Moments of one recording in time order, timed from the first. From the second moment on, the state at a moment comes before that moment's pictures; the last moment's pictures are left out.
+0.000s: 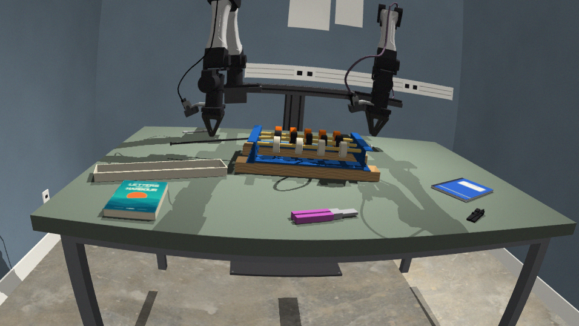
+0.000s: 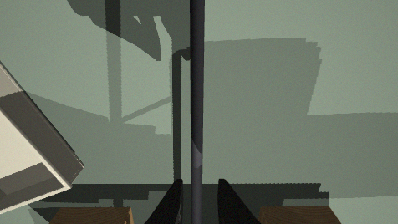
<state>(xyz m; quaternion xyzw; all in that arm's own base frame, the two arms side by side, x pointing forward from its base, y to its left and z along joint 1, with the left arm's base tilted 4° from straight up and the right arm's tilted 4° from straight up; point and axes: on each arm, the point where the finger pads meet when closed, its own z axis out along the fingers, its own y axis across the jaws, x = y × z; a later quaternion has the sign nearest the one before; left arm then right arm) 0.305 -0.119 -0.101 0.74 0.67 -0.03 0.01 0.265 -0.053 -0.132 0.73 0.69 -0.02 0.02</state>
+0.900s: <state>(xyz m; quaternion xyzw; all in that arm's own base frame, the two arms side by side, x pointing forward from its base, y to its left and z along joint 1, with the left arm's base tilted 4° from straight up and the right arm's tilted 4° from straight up) 0.305 -0.119 -0.101 0.74 0.67 -0.03 0.01 0.267 -0.054 -0.156 0.73 0.69 -0.02 0.02</state>
